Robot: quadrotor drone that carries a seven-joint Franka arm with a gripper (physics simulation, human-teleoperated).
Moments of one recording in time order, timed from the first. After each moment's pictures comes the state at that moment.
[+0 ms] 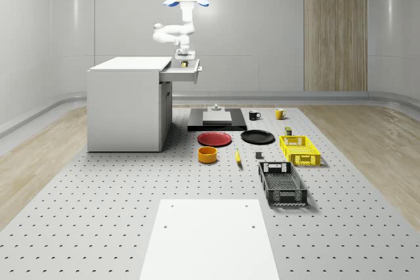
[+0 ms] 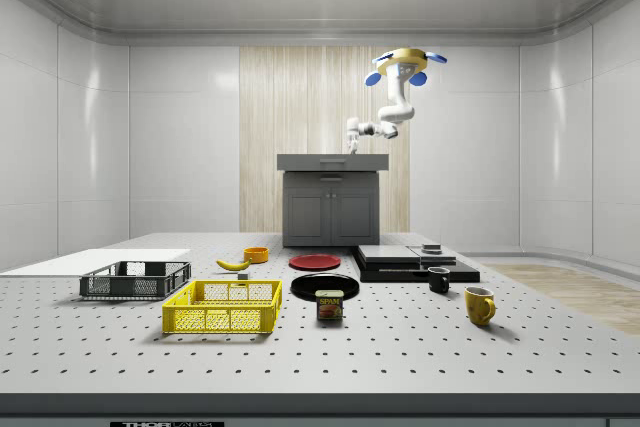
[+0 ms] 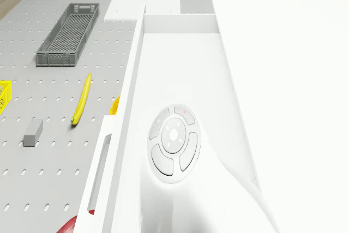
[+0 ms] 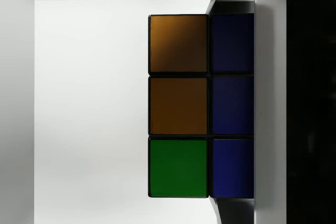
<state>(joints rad) -1.25 -1.58 1.16 -2.79 -1.95 1.72 1.71</state>
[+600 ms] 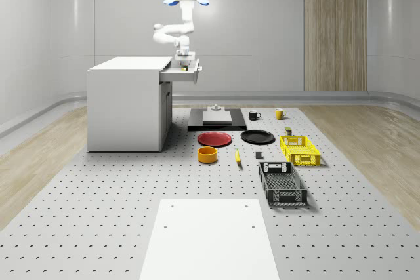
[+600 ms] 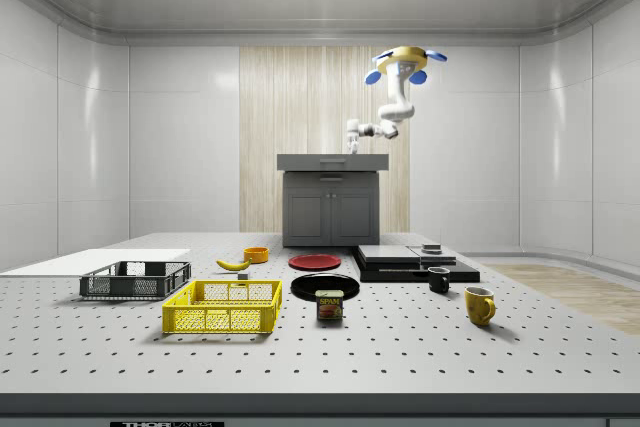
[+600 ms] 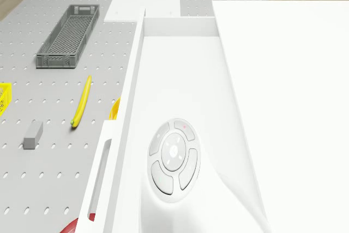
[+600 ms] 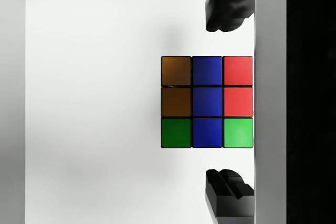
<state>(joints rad) -1.25 -1.55 1.12 -2.77 -2.00 1.71 1.70</state>
